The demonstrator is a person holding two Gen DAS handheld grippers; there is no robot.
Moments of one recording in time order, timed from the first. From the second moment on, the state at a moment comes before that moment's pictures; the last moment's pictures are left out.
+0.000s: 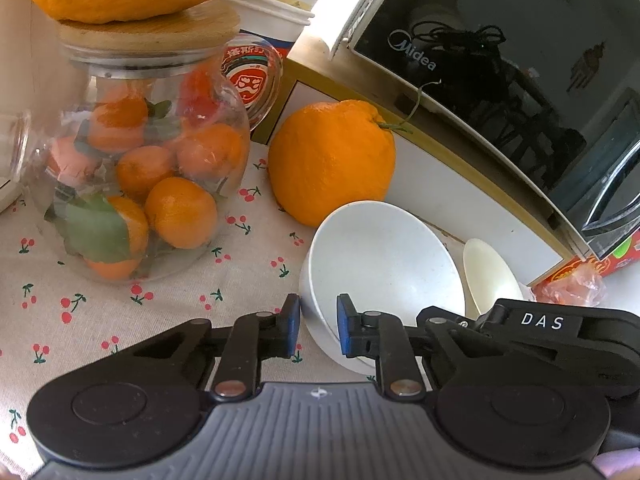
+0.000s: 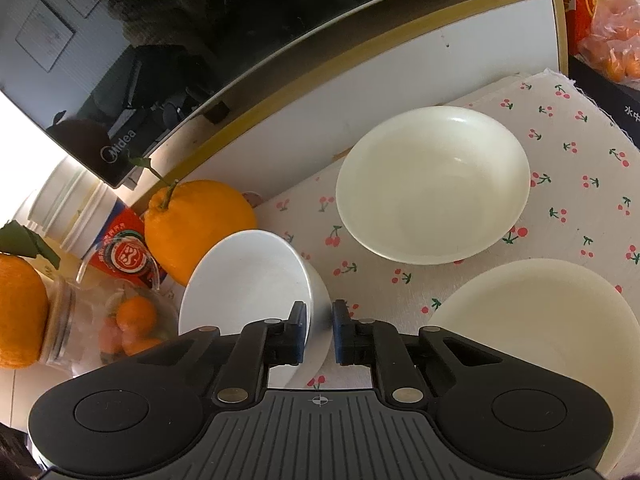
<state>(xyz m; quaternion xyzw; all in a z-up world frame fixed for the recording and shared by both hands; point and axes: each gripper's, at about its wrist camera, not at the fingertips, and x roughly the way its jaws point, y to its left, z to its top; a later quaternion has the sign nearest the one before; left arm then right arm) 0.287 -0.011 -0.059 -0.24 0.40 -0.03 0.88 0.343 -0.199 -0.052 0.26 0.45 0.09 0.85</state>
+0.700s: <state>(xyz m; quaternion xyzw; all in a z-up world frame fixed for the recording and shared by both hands) 0.280 -0.010 -0.039 -0.23 0.40 -0.03 0.89 0.329 -0.198 -0.019 0.25 0.43 0.09 0.86</state>
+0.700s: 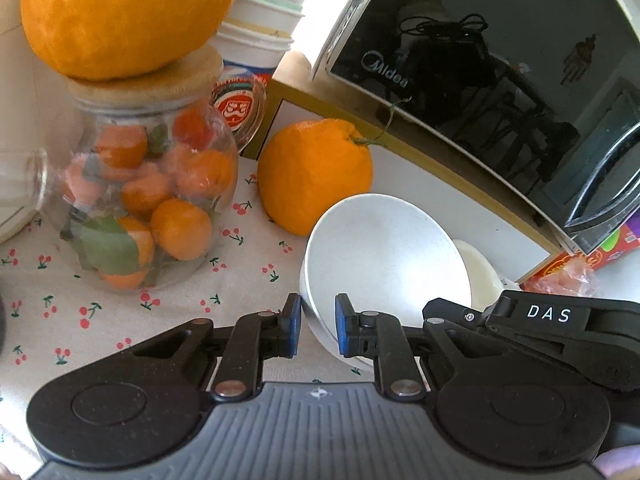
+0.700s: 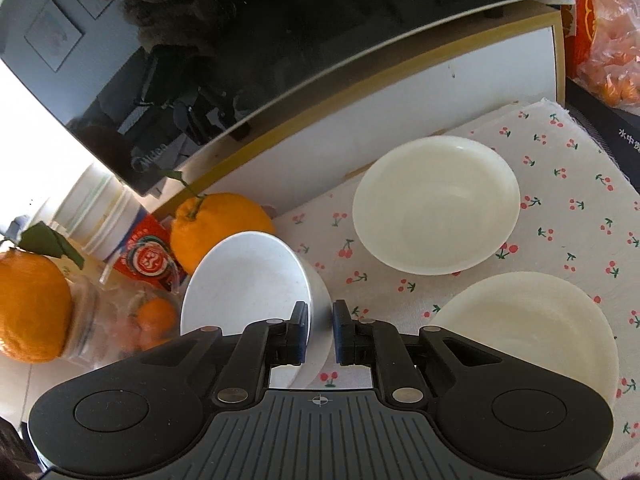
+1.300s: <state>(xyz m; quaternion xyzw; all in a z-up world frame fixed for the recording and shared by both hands) 0.223 -0.015 0.027 -0.19 0.36 -0.06 0.91 0.258 -0.207 0.053 0.25 0.40 0.10 0.88</state>
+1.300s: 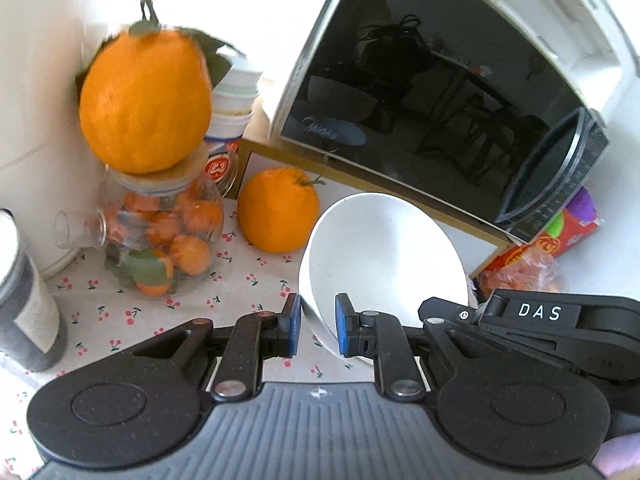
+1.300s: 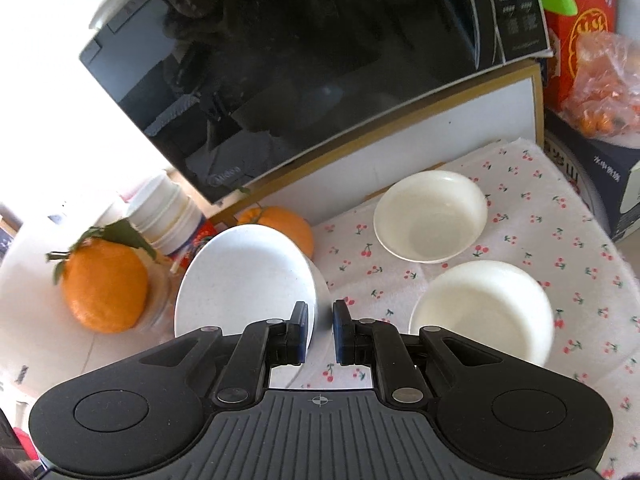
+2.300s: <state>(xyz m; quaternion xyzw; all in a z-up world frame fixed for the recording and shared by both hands) 0.115 -0.108 0.010 -0.14 0.42 -0.18 0.88 0.101 -0.328 0.059 0.30 0.39 0.02 0.87</state>
